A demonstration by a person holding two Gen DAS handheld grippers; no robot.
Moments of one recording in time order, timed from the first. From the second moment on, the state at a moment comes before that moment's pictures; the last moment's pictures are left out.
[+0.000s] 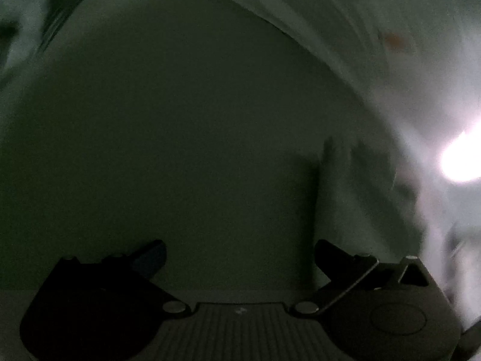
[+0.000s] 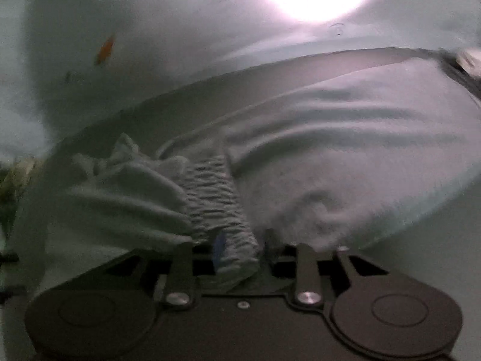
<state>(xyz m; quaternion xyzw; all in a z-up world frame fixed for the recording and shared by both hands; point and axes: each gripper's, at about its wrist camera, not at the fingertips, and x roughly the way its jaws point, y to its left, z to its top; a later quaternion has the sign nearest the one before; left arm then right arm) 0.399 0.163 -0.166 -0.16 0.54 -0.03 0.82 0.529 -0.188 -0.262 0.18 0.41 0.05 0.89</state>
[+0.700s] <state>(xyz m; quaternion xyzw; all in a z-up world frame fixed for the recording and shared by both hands) 0.480 0.112 -0.170 -0.20 0.60 0.03 0.77 0.600 -0.144 -0.228 0.21 0.37 0.20 0.88</state>
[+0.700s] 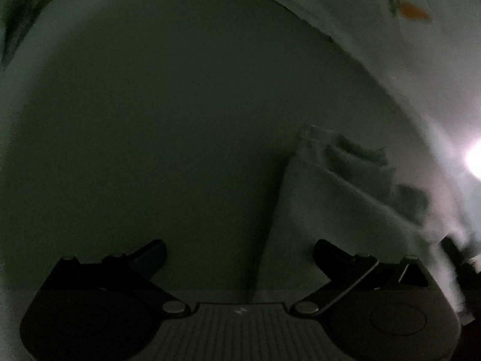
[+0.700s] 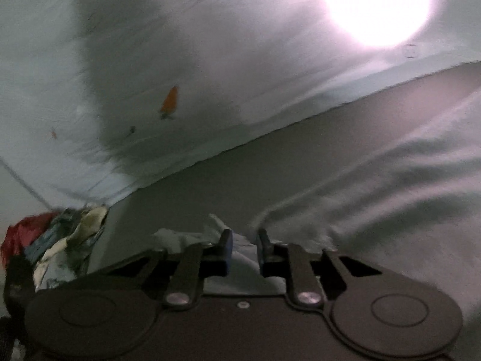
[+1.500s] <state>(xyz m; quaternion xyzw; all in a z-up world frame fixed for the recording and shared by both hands) 0.515 0.100 -0.186 -0.09 0.62 0.08 0.78 0.588 -0.082 -0.248 -0.17 0.34 0.05 0.93</state>
